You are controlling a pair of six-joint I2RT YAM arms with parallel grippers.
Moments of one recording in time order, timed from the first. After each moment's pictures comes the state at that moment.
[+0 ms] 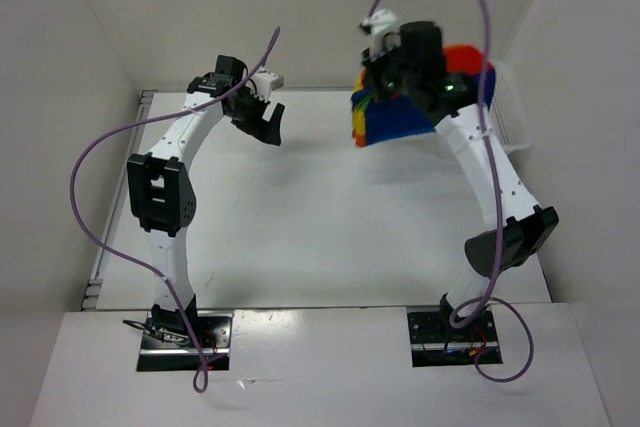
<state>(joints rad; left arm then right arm) -0.17 2.09 1.98 -0.89 0.46 0.32 0.37 1.68 2.02 -0.73 -0.13 -0.18</state>
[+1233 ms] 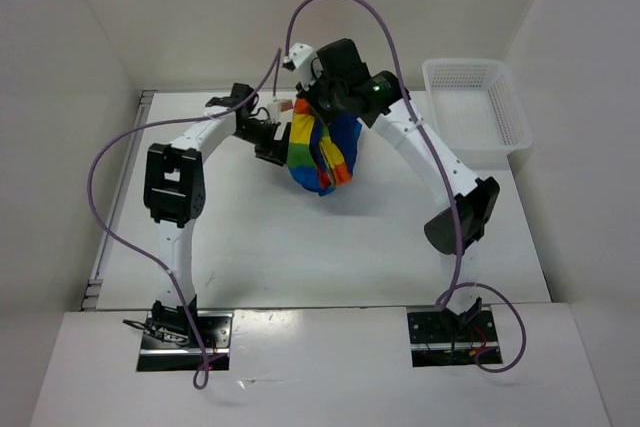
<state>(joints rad) -0.17 2.21 1.84 -0.86 0.83 0.17 0.65 1.97 2.23 -0.92 -0.06 -0.31</state>
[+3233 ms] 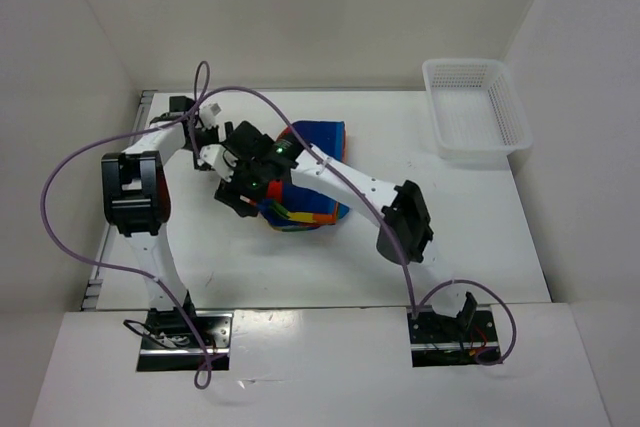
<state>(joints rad) 0.11 2.06 1.52 -0.58 0.48 -0.12 0.99 2.26 2.22 -0.91 -0.24 -0.32</state>
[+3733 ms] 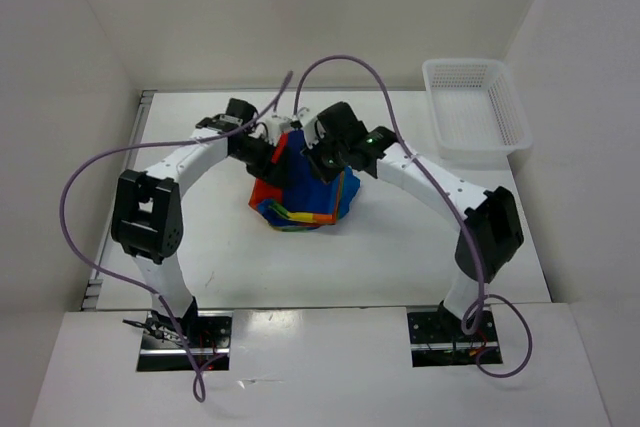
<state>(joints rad) -0.22 1.83 1.46 -0.72 0.62 0.21 0.71 1.69 1.55 -0.61 -0.18 -0.09</state>
